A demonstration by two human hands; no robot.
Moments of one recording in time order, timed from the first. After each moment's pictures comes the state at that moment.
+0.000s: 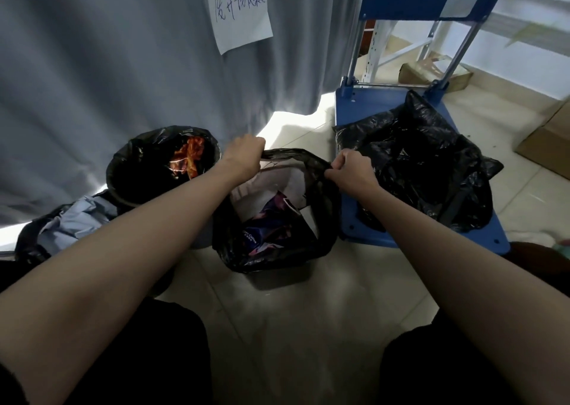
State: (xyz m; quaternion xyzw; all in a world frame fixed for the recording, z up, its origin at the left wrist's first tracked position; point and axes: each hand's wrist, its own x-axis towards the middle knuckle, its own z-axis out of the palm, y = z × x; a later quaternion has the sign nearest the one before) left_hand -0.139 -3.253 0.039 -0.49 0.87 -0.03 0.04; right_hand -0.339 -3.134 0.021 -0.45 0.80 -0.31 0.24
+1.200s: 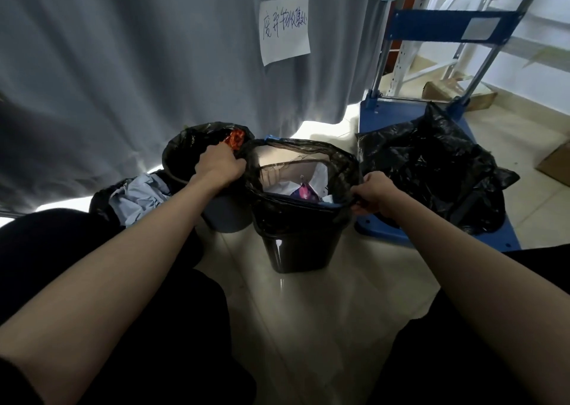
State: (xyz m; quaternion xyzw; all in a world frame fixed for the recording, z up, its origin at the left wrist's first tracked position) left_hand -0.024 -3.168 0.080 -0.72 0.67 0.14 -0.11; right_hand -0.307 -3.071 0.044 -0.33 0.78 -0.31 0.42
